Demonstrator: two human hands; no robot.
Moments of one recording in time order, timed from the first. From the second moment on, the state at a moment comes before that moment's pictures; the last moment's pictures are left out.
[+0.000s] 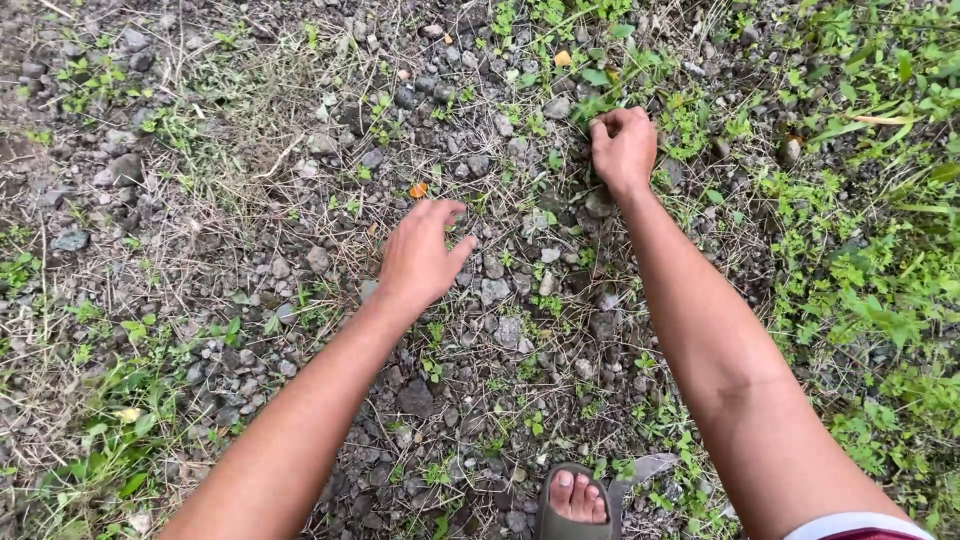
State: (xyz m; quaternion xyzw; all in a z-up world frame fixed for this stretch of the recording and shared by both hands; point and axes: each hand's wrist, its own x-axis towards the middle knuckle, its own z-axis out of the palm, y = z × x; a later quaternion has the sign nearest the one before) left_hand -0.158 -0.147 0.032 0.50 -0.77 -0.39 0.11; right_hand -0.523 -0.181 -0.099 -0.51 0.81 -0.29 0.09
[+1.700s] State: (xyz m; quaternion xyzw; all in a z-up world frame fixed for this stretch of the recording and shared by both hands) left_hand -0.166 -0.141 -0.004 0.52 -0.69 -0.42 0.28; right_hand -0.536 -0.149 -0.035 -0.28 0.76 -0.49 0.33
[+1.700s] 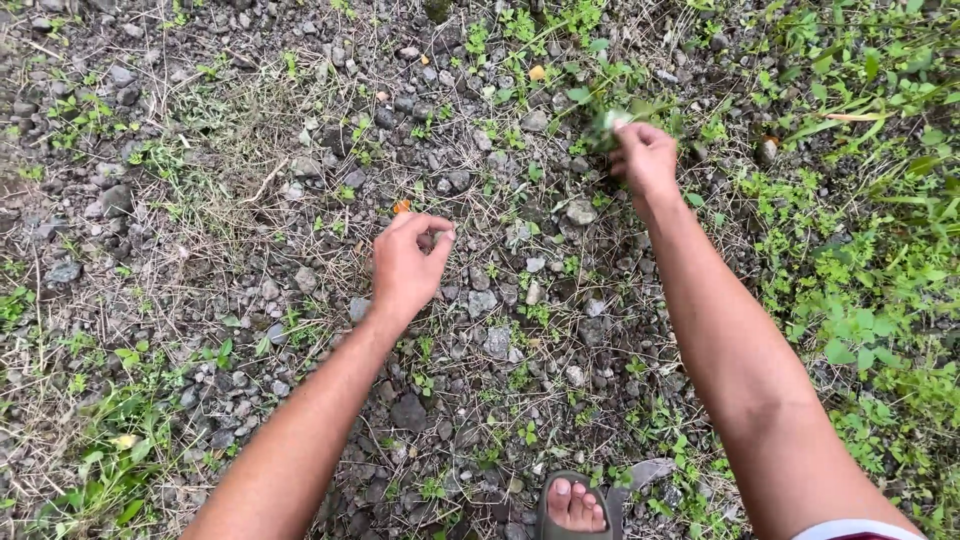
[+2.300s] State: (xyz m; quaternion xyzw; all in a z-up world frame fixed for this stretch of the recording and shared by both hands) left_hand -0.142 -0.135 0.056 0.52 -0.69 -0.45 0.21; right_hand -0.338 -0.102 0.074 -0.28 0.58 -0.28 0.71
